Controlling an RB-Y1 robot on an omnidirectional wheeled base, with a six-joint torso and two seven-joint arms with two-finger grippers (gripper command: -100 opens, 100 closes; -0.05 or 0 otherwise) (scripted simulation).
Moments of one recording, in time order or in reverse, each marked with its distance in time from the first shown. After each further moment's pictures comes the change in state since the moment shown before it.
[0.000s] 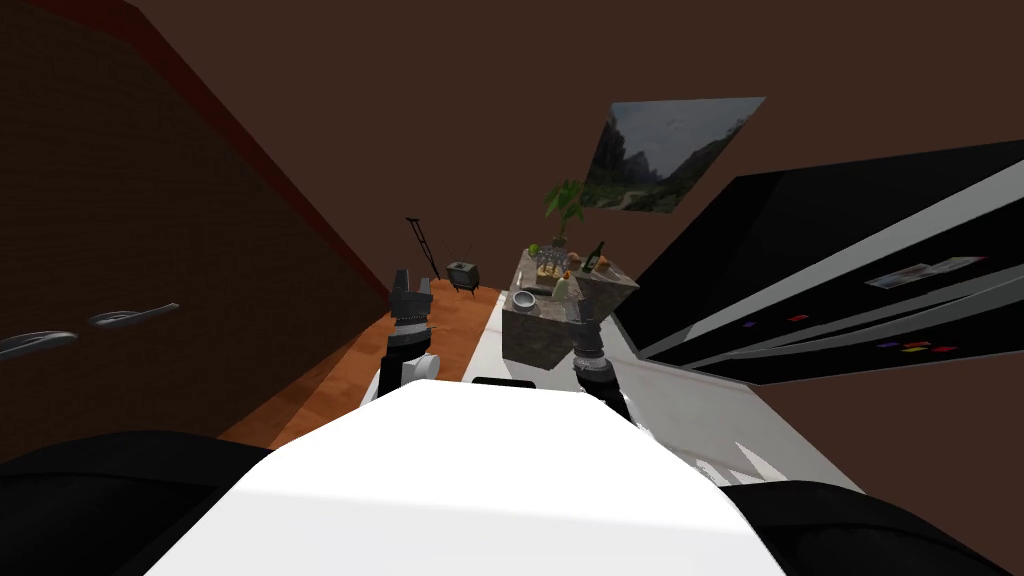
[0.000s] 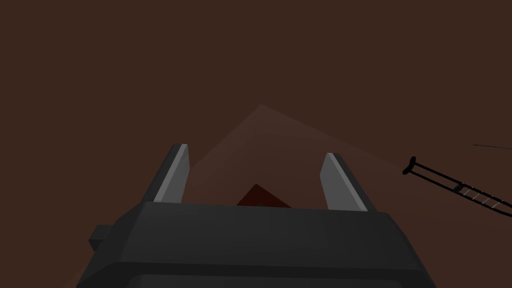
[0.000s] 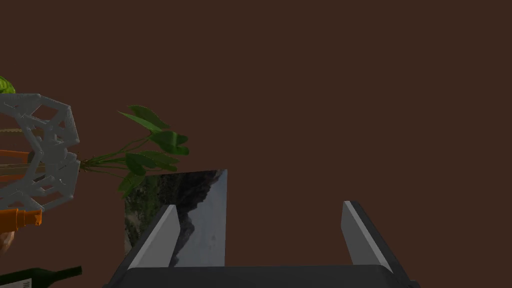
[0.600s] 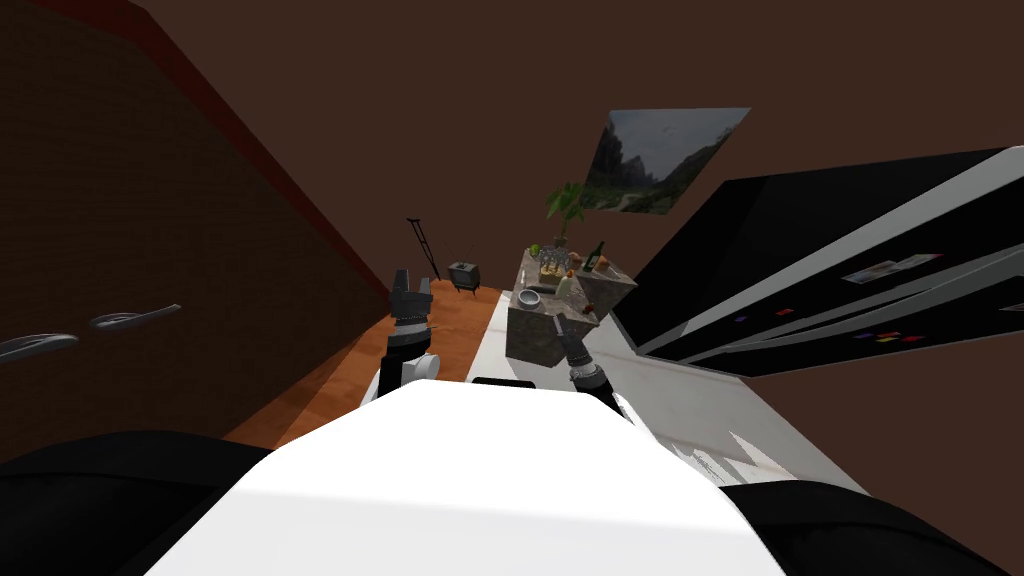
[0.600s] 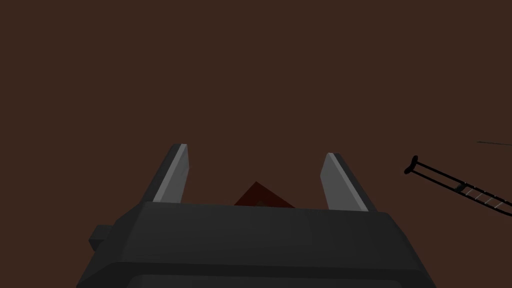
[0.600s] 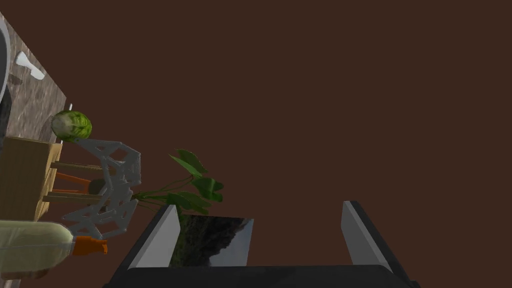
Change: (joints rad) left arm 0.000 0.000 0.000 0.000 0.000 0.000 0.000; right arm 0.012 -0.153 0.056 0.094 0.041 0.036 0.024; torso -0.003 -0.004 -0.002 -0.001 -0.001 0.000
